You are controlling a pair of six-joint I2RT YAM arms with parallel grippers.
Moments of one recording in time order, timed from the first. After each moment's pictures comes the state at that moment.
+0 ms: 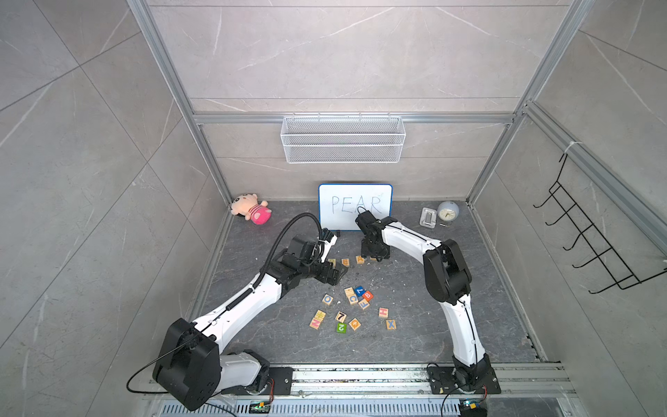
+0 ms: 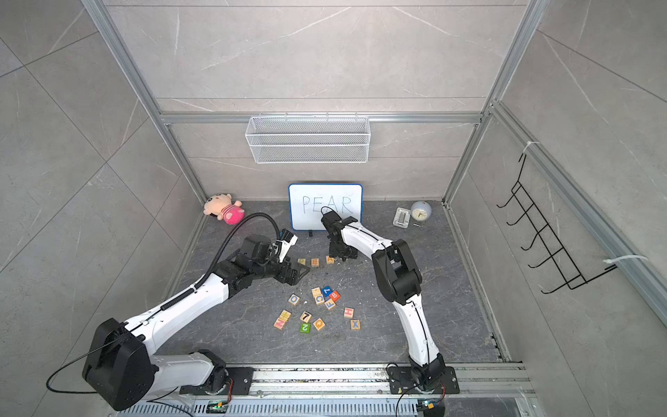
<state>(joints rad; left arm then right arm) -0.56 1.29 0.90 -0.33 0.30 -0.09 0.54 2.28 1.83 -0.92 0.19 0.58</state>
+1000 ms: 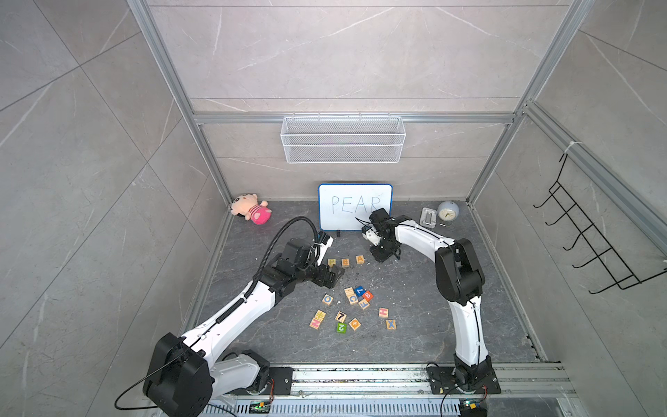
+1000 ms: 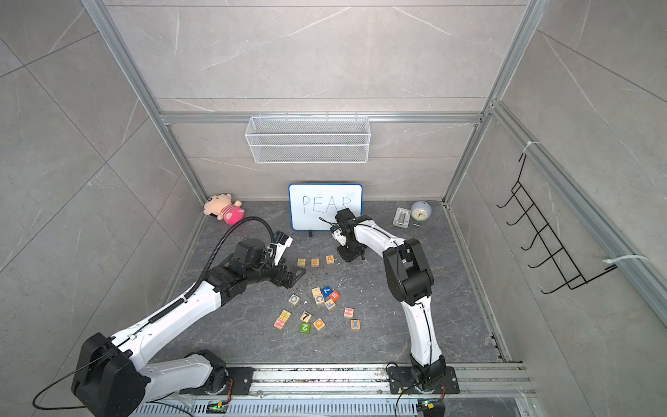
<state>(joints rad) -0.56 1.20 0.86 -0.34 0.27 -0.09 0.45 2.19 1.74 -0.90 0.00 -0.33</state>
